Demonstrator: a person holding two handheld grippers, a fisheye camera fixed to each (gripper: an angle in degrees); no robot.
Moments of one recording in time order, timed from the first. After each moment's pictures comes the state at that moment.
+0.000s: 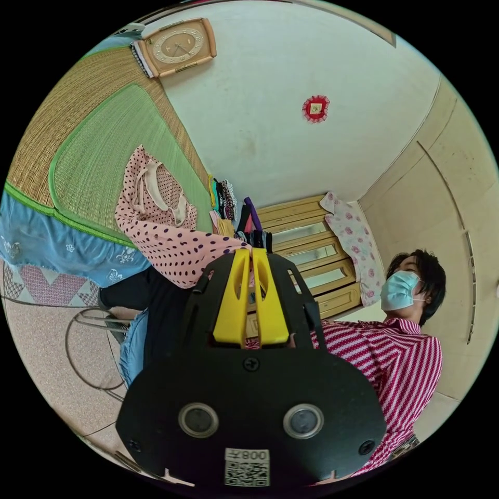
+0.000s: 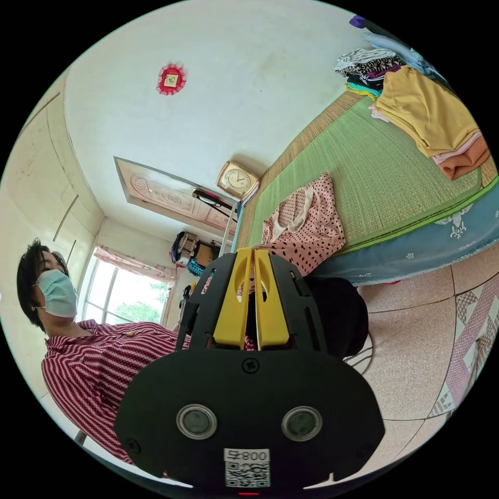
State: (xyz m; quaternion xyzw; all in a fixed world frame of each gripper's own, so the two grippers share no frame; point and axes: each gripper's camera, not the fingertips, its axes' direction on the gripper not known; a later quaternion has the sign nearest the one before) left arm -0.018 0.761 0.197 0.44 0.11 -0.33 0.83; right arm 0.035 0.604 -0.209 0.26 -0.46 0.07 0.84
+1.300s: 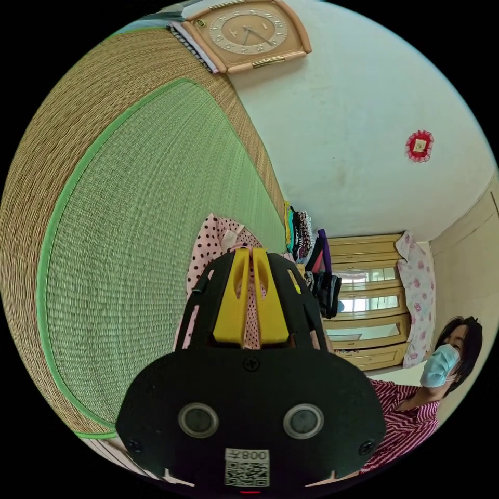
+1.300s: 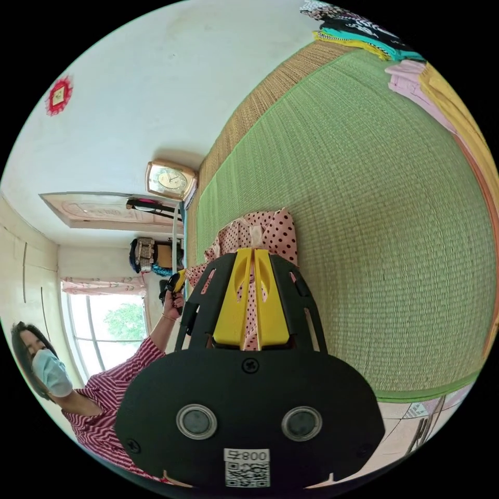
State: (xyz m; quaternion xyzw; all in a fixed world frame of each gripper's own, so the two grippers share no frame) left arm -0.150 0.487 -0.052 0.36 0.00 -0.49 0.80; right arm -0.033 0.188 -0.014 0.11 -0.41 0.13 0.90
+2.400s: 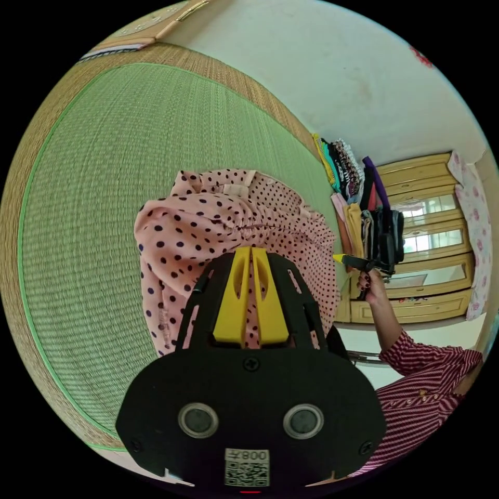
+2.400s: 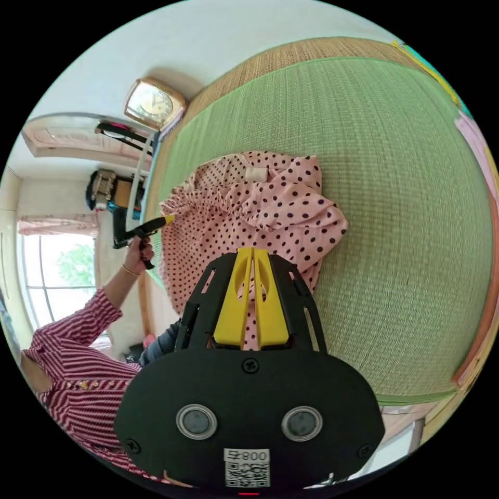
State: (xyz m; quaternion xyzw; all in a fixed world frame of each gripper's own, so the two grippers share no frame) left arm -0.047 0.289 -0.138 0.14 -0.13 -0.42 0.88; right arm -0.238 0.110 -0.038 0.02 -0.26 -0.01 0.96
